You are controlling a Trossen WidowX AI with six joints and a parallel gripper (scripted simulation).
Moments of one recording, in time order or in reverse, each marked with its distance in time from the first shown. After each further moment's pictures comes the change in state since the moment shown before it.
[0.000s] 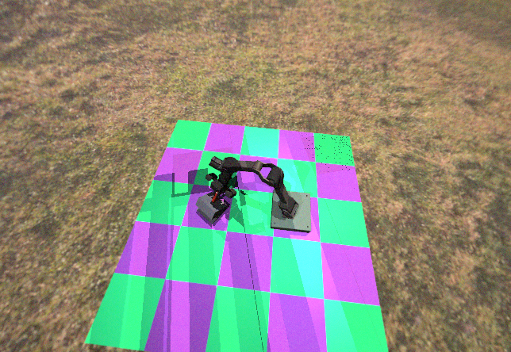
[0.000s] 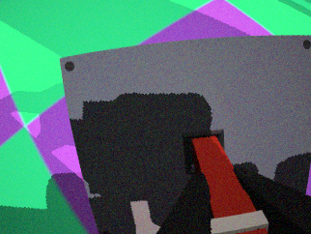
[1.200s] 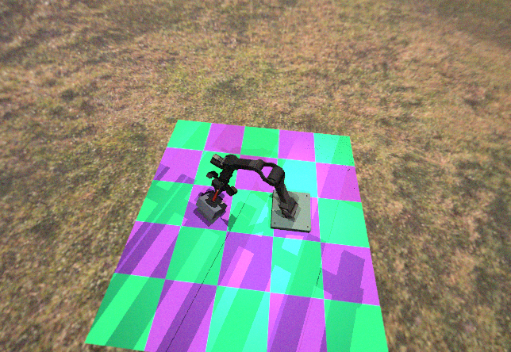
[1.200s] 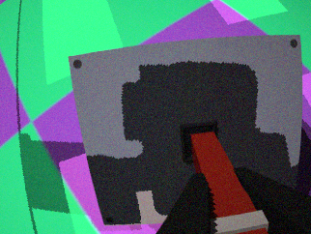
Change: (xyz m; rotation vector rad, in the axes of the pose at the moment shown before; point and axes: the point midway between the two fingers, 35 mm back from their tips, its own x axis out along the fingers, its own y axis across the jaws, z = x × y) arm -0.014 -0.001 0.000 0.001 0.001 0.001
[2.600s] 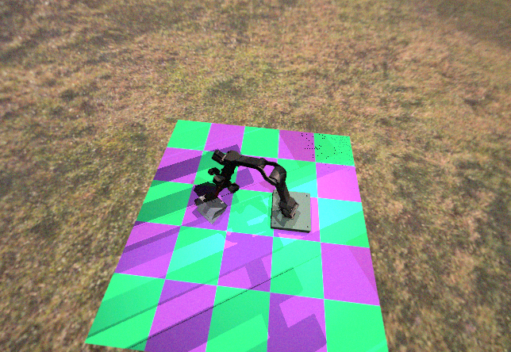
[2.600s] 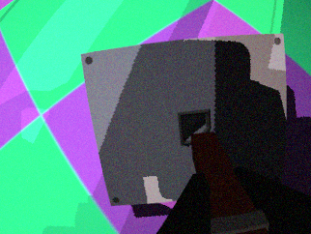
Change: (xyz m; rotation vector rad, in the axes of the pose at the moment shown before) arm -0.023 0.000 0.000 0.006 0.008 0.001
